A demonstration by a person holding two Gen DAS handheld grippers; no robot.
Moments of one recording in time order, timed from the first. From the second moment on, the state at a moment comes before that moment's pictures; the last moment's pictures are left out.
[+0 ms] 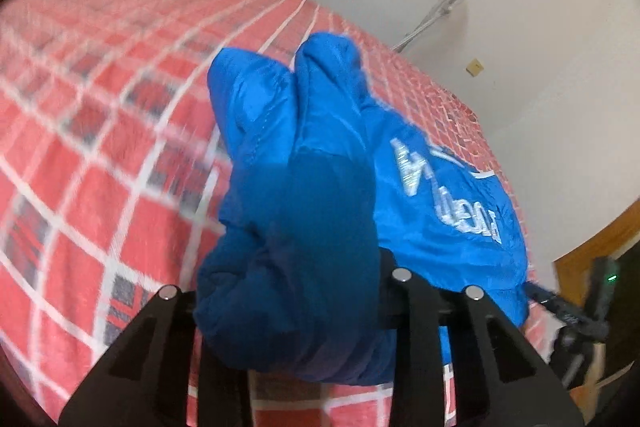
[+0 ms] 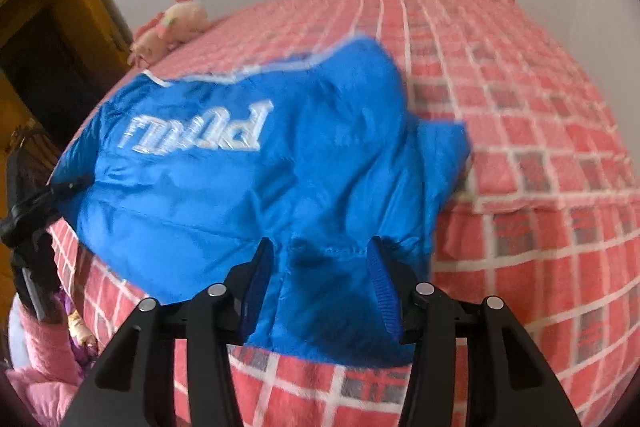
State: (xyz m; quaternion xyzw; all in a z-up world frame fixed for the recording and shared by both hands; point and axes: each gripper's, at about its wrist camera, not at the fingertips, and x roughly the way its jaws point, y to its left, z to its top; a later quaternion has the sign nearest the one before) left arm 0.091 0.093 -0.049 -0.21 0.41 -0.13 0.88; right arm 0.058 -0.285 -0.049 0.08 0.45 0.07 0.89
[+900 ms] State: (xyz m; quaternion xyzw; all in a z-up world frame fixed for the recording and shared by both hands) left arm 0.091 -0.194 -0.032 0.07 0.42 -0.31 0.85; right arm 0.026 -0.342 -0.049 0.10 0.45 0.04 0.89
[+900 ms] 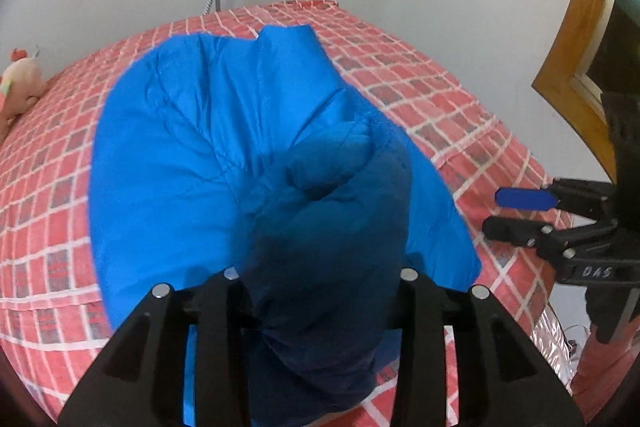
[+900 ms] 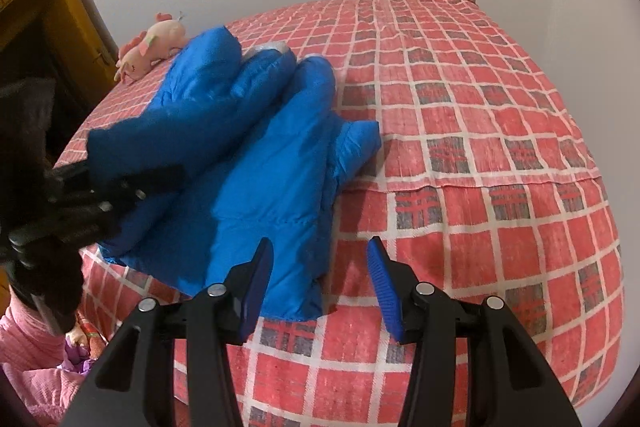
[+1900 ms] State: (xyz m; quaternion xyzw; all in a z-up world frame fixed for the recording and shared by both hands) left arm 0.111 -0.085 0.027 0.01 0.36 -0.21 0.91; right arm 0.118 -0.305 -0.016 0.21 0.50 0.16 0.83
